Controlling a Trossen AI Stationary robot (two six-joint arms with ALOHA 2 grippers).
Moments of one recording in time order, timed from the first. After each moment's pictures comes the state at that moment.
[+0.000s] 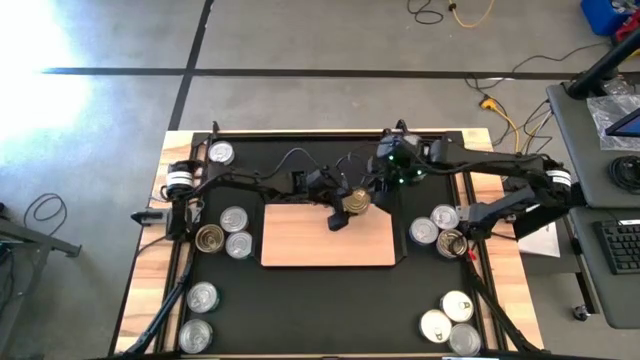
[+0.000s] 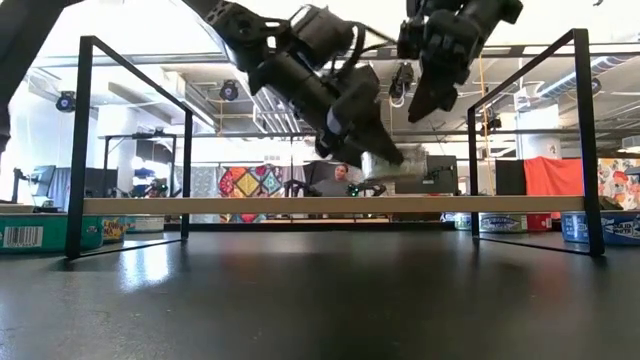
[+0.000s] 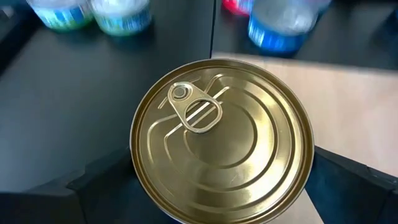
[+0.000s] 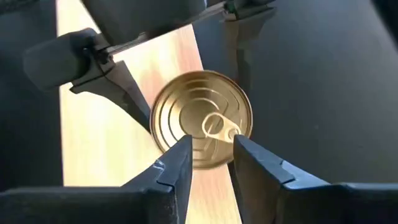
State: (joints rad) left arm 0.13 1.97 1.32 -0.04 0.01 0.00; right arm -0.30 1.38 1.11 -0.68 -0.21 0.00
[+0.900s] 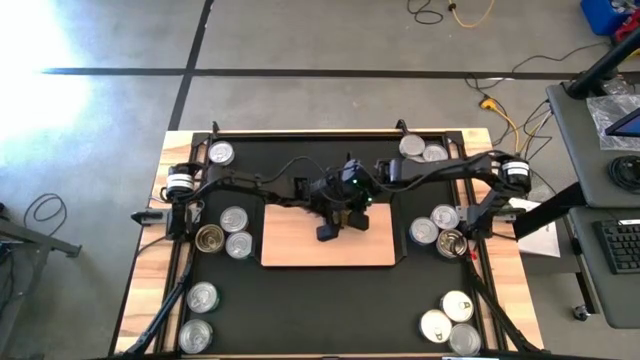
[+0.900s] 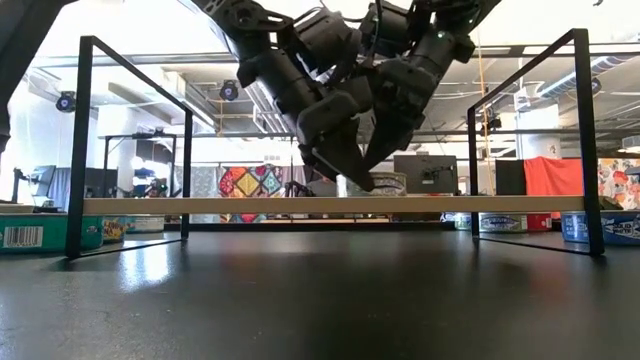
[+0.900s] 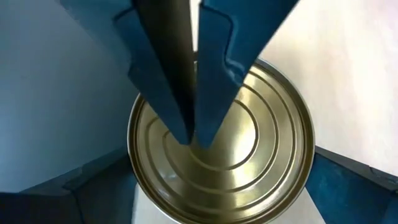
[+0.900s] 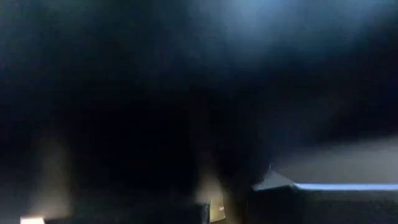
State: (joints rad) left arm 0.10 1.95 1.34 -0.28 0.05 0.04; right arm -0.17 1.71 1.16 -0.47 -0.18 -0.02
